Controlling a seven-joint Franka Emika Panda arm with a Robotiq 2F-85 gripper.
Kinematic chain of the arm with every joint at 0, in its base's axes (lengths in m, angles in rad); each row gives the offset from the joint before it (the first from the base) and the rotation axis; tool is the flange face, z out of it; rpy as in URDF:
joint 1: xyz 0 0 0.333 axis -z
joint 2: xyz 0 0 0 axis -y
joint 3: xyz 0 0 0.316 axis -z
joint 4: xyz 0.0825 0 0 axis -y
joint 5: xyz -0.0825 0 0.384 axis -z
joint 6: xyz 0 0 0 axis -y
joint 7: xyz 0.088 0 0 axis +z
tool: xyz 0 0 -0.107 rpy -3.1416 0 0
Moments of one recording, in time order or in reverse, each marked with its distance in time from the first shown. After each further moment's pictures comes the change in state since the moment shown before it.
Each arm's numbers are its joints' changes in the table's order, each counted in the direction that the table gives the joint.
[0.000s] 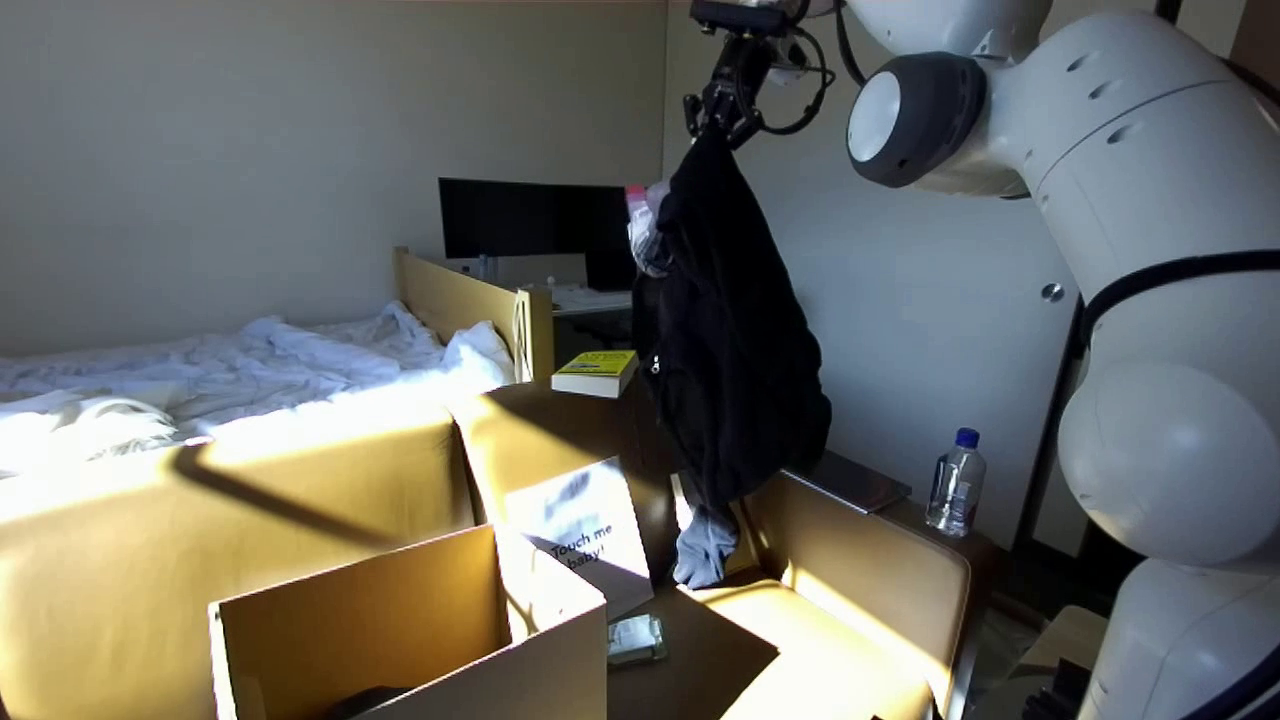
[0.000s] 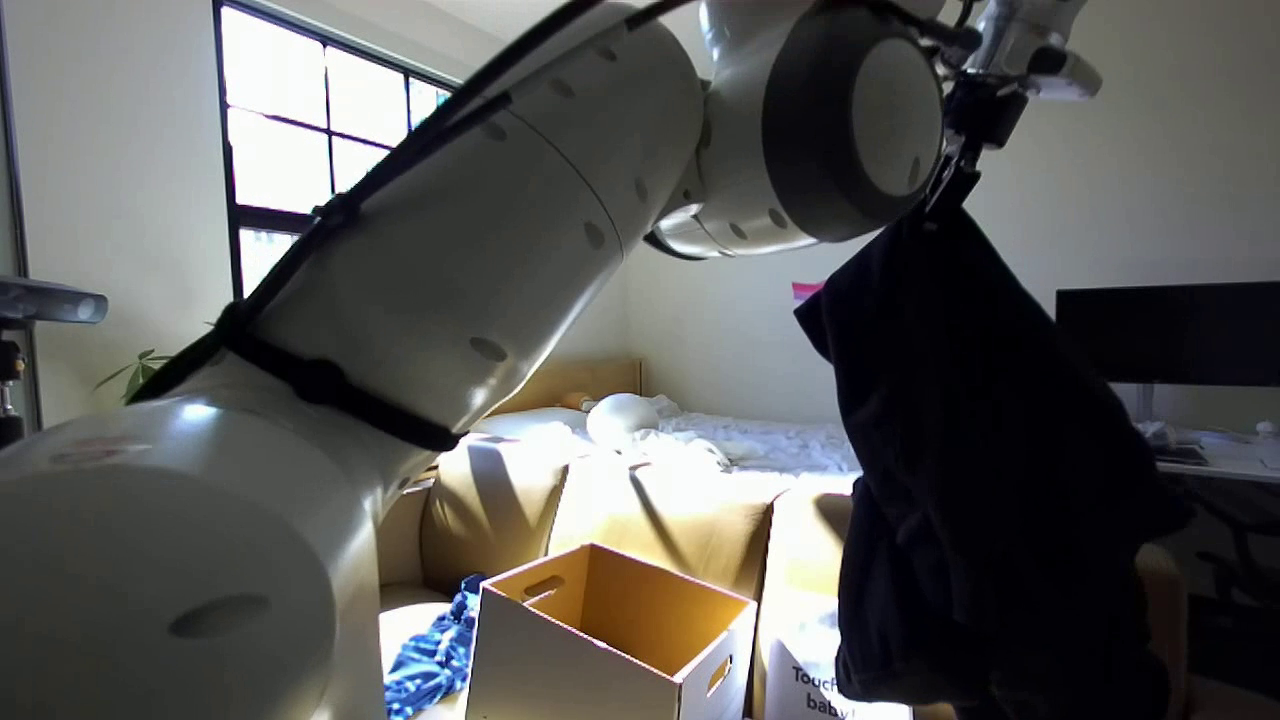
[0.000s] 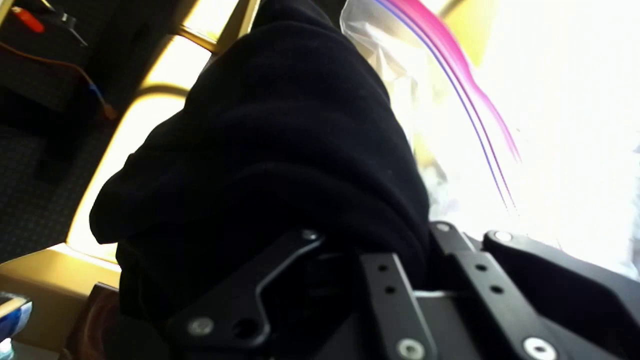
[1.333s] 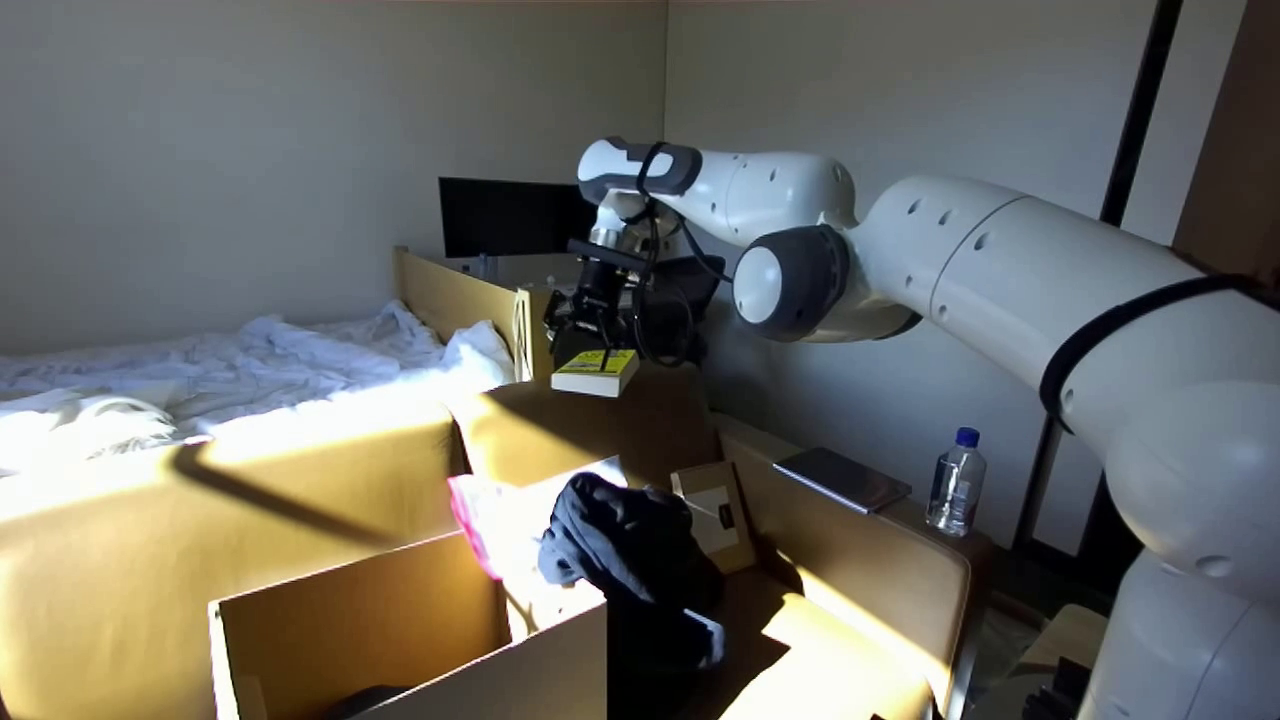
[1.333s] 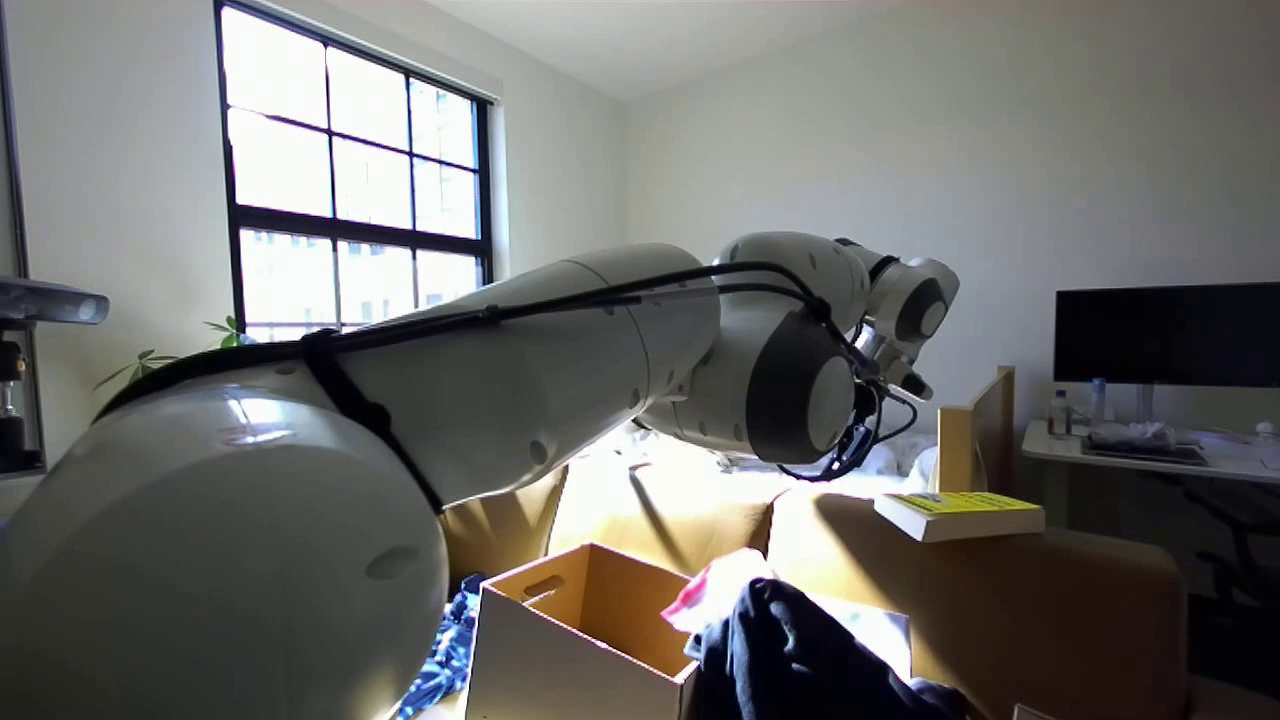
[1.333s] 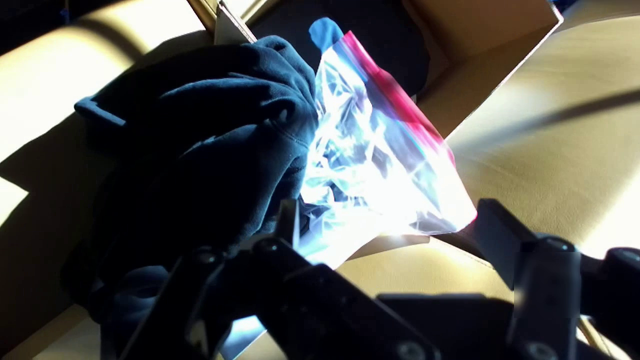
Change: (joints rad) arm -0.294 -0.464 -0.002 0.026 0.067 0.253 0.424
